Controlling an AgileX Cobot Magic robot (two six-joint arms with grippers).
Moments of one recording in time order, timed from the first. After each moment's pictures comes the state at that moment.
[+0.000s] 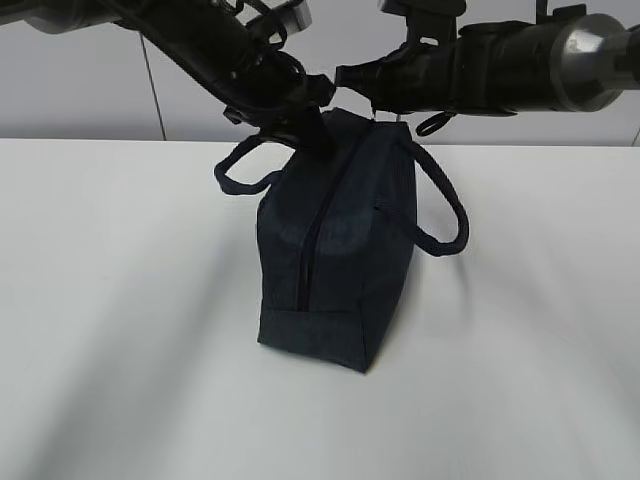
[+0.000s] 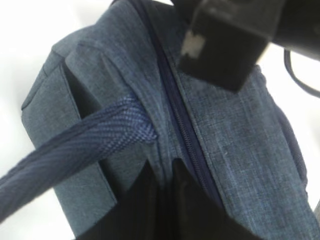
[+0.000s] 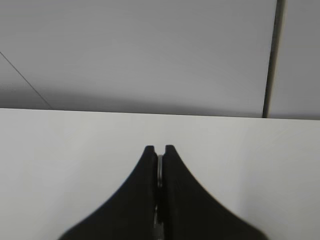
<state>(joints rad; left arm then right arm) -0.43 2.25 -2.05 -0.67 1.08 0.36 0.31 2.13 -1.64 1.85 -0.04 -1.56</state>
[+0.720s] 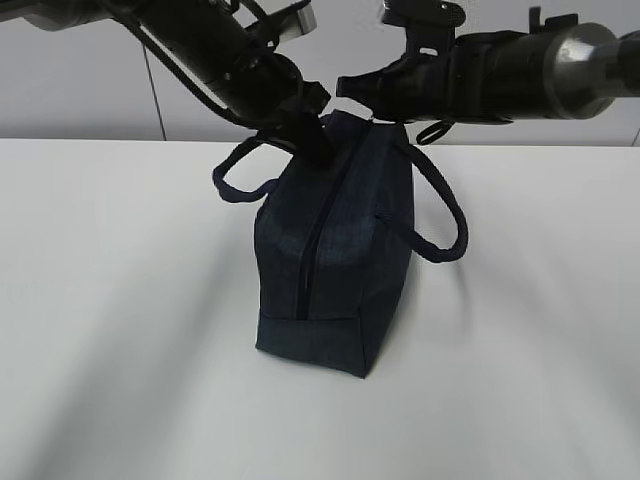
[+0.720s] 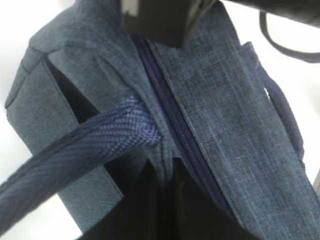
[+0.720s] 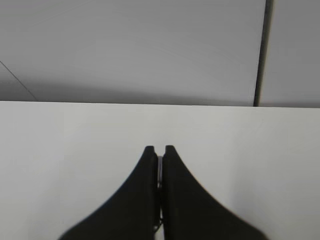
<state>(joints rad) -0.43 2.25 -2.06 -0.66 1.16 0.44 0.31 2.15 -1.64 1.85 -0.08 -1.56</state>
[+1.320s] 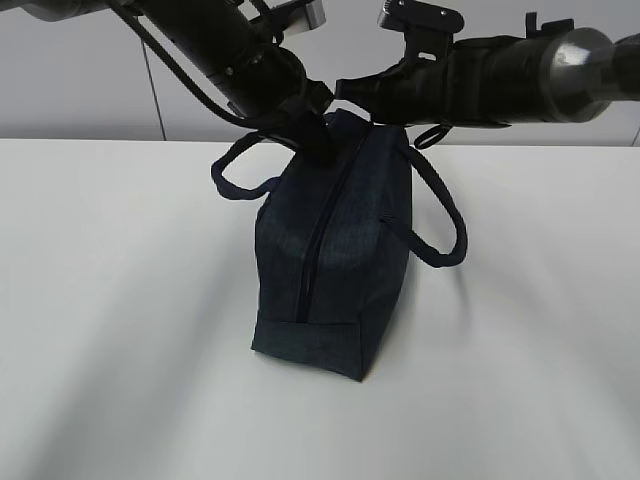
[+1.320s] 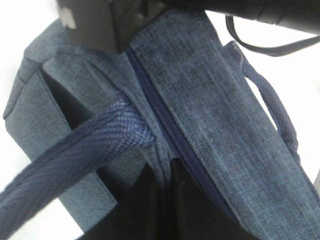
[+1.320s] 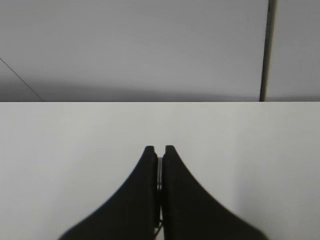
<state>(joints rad) -0.45 2.23 -2.06 -0.63 1.17 0.47 0.31 2.16 -1.64 1.85 -0.07 -1.53</state>
